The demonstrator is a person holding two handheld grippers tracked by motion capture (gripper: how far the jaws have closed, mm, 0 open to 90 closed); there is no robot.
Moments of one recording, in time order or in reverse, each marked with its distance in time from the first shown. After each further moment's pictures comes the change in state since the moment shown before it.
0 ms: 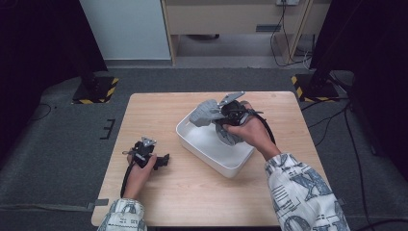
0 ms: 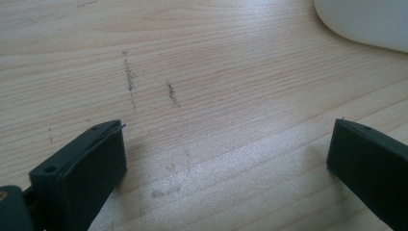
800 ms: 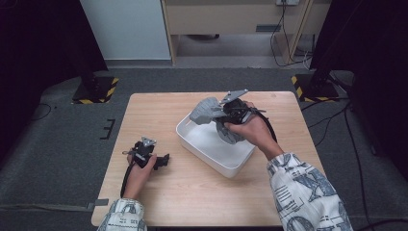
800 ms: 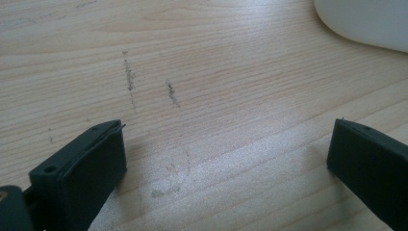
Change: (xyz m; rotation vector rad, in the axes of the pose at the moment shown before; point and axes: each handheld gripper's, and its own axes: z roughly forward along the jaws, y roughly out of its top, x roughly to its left) left arm 0.000 0.000 0.000 -0.001 0.000 -0.001; right arm -0.002 0.004 -0.012 -0.033 0.002 0.006
